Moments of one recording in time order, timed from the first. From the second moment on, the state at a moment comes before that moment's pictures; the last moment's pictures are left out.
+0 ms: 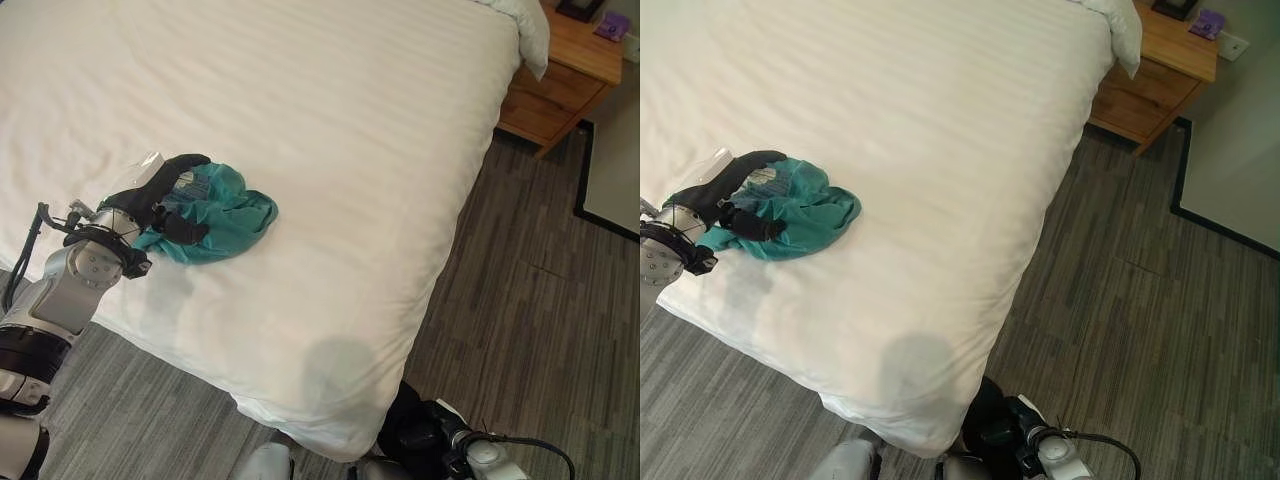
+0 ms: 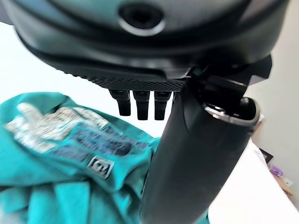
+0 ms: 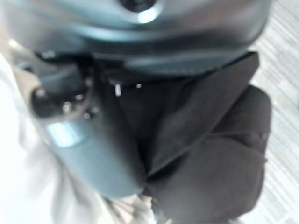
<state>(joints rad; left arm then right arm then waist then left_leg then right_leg) -0.60 1.06 -0.39 0.40 0.04 -0.08 -0.01 -0.07 -0.38 0.33 0.93 0.07 -0.04 0.13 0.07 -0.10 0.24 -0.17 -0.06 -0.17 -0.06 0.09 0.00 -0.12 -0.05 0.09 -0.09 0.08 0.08</state>
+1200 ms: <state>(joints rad) 0.27 0.28 0.40 0.18 -0.65 -0.14 0.04 0.18 -0.55 -0.33 0.02 0.14 -0.04 -0.03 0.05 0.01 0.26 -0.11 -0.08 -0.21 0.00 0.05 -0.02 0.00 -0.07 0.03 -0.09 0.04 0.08</state>
